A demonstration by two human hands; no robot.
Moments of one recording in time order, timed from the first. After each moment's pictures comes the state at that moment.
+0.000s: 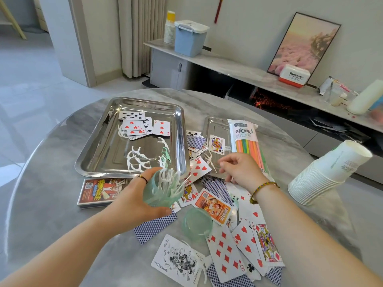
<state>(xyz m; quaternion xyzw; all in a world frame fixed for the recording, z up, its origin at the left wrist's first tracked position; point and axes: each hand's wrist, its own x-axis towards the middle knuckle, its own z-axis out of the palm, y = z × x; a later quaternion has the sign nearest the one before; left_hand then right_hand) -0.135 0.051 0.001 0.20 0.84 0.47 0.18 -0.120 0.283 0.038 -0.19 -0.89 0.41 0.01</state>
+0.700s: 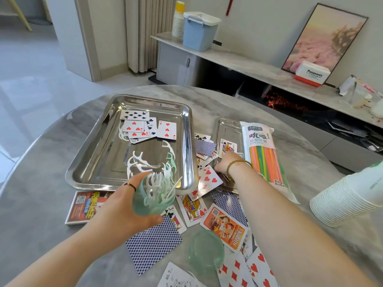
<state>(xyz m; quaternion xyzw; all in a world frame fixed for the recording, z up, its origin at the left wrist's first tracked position) -0.160 0.048 -0.003 0.12 0.88 0.42 0.16 -0.234 0.298 -0.014 -0.28 -0.93 0.14 -0.18</state>
